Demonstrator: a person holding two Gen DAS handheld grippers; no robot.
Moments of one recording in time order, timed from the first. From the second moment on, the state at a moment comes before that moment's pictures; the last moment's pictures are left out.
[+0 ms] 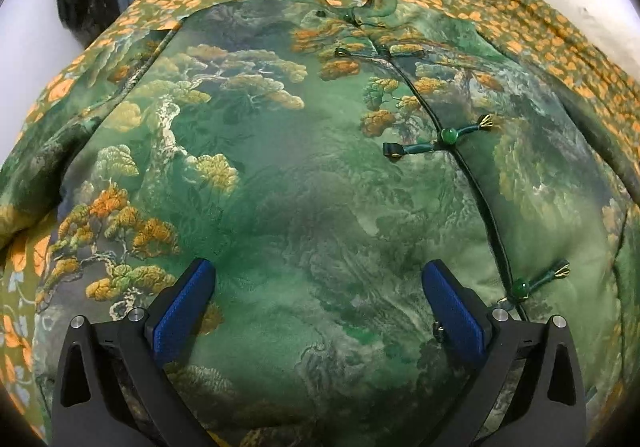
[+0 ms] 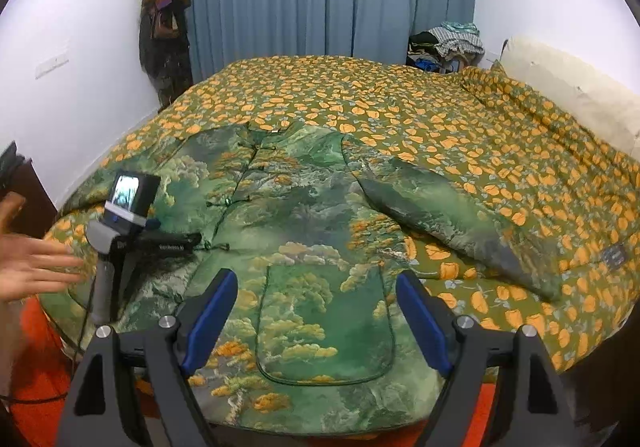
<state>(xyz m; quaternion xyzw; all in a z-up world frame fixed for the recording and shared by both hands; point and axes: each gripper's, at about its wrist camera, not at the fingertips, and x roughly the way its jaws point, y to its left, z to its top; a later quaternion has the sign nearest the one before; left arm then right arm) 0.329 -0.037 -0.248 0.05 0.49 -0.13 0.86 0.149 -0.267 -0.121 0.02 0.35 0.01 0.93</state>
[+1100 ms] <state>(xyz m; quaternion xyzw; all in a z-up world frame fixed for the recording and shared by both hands) 0.331 -0.037 -0.249 0.05 0.49 -0.13 0.86 0.148 -0.285 -0.106 0.02 0.34 -0.02 0.94</state>
